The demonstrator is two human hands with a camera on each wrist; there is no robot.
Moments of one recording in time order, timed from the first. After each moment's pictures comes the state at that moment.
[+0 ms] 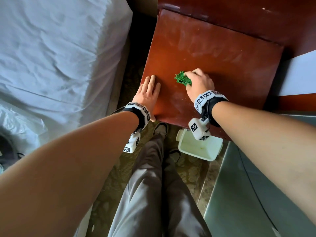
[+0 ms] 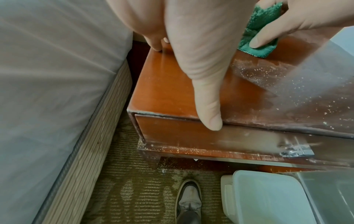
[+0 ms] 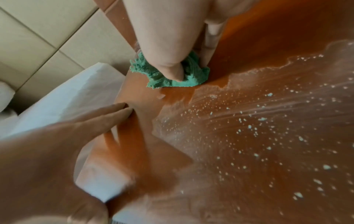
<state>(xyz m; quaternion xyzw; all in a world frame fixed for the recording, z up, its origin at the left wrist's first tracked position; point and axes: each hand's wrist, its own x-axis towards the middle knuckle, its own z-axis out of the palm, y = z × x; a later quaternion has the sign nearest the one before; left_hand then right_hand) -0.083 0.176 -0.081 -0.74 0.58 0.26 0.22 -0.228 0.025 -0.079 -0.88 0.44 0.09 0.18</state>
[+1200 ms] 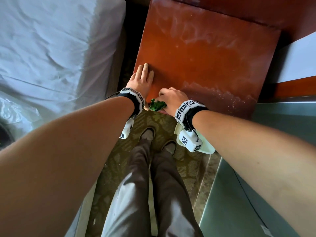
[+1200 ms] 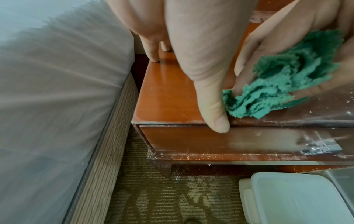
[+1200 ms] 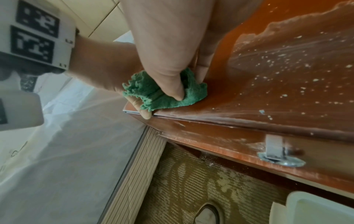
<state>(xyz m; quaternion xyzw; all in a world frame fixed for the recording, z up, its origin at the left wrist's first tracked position) -0.096 0.171 -0.068 -0.76 0.56 0.25 0.22 -0.243 0.104 -0.076 -0.91 0.23 0.22 0.28</state>
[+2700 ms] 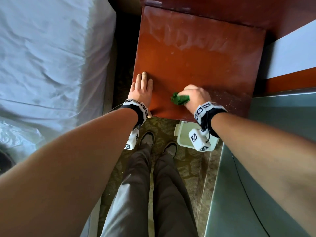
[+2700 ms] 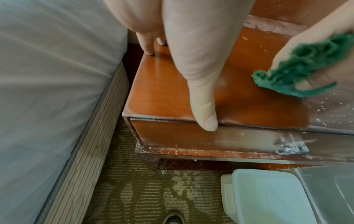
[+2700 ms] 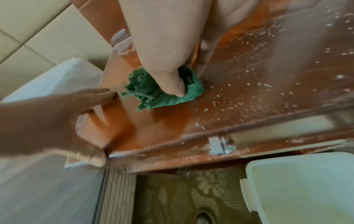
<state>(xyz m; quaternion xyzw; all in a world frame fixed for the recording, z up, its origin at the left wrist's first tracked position) -0.089 0.173 -0.080 -0.75 0.57 0.26 0.21 -0.285 0.069 -0.077 -0.86 0.43 0.10 0.24</state>
